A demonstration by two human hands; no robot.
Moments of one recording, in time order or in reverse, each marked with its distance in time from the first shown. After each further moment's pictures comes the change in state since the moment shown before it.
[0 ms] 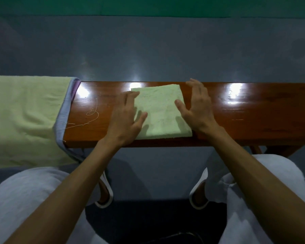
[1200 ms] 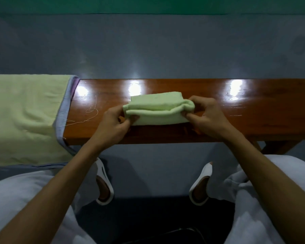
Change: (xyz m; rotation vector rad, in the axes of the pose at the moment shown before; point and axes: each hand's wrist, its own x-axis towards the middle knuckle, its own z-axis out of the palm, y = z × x) left_hand -0.024 -0.018 -0.025 -0.392 -0.137 -0.060; right_hand -0.033 0.010 -0.043 0.370 -0.288 -0.092
